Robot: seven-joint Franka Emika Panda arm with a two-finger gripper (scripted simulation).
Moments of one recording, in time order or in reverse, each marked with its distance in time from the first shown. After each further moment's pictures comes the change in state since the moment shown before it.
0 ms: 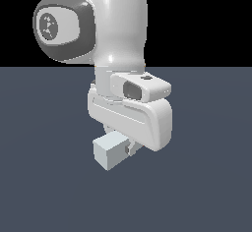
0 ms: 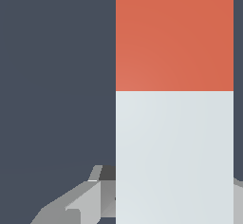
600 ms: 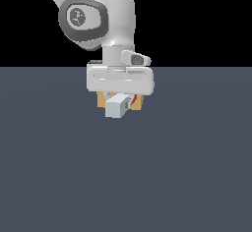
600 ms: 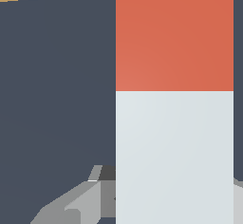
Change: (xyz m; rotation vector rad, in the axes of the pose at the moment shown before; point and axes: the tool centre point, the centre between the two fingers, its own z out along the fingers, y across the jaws) arm 0.091 -0.104 -0.045 -0.002 0.002 -0.492
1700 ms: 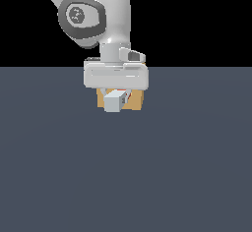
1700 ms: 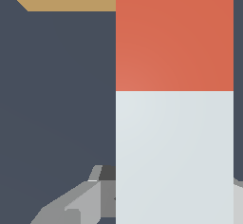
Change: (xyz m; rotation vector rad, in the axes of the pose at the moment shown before) arm 0.018 -0.016 -0.009 0.001 0.000 -0.090
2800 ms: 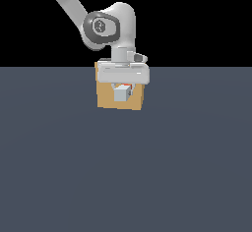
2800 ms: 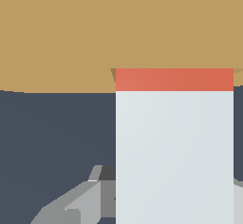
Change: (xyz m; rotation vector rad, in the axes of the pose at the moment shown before) arm 0.107 0.000 -0.002 0.000 -0.004 0.001
